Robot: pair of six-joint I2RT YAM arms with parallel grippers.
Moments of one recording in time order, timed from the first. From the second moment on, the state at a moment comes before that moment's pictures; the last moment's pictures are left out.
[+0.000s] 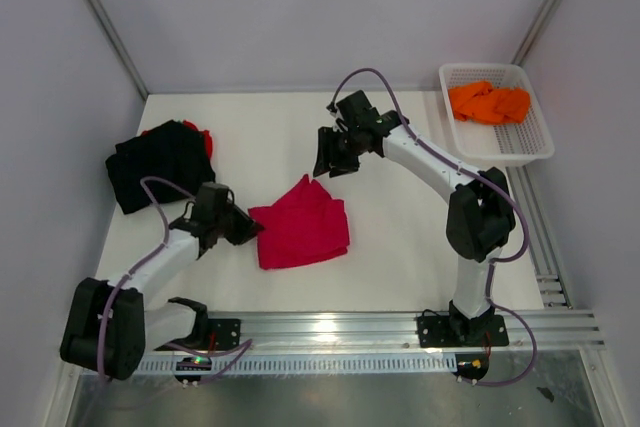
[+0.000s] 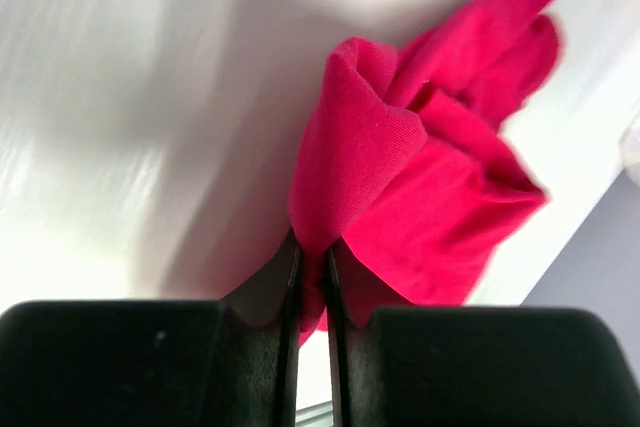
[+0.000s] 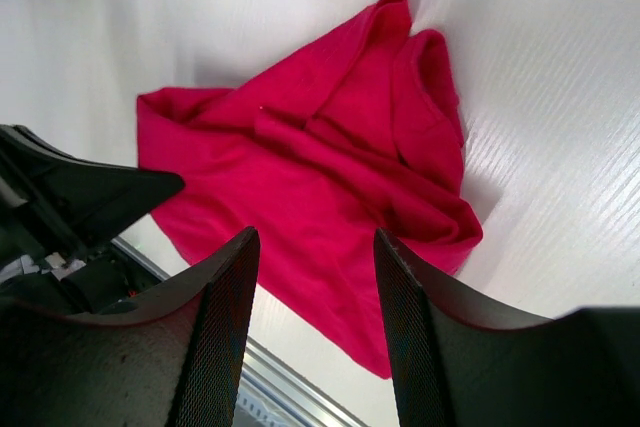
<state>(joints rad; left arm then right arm) -0.27 1.15 0.46 -0.24 0.17 -1.10 0.57 1.91 1.66 -0.71 -0.32 0.48</state>
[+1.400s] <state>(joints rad) 0.03 1.86 2.05 -1.14 -0.06 -0.44 0.49 1.80 1.43 -0.61 -0.35 0.47</state>
